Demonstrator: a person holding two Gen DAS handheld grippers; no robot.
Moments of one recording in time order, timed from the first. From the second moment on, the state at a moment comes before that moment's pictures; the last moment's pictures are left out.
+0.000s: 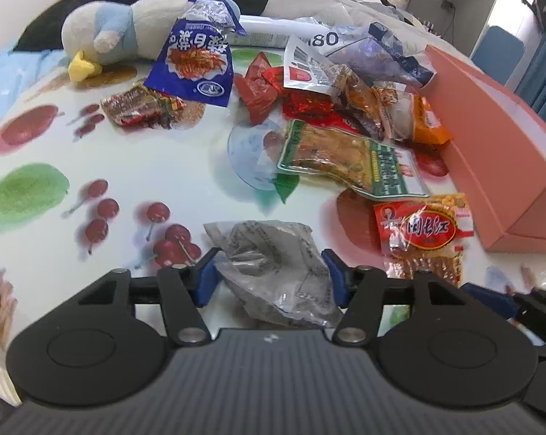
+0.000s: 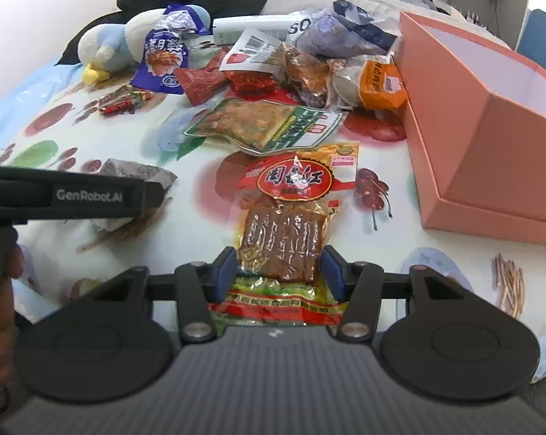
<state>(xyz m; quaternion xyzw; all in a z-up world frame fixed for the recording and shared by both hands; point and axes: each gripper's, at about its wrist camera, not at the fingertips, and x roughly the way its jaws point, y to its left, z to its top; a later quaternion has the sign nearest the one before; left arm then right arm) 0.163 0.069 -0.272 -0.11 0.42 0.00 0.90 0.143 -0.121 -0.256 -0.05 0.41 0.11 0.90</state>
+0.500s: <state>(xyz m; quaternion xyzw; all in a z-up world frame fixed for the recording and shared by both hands) 0.140 0.053 -0.251 -0.15 0.41 -0.04 0.90 0.142 -0.171 -0.250 0.05 0.42 0.10 0.90</state>
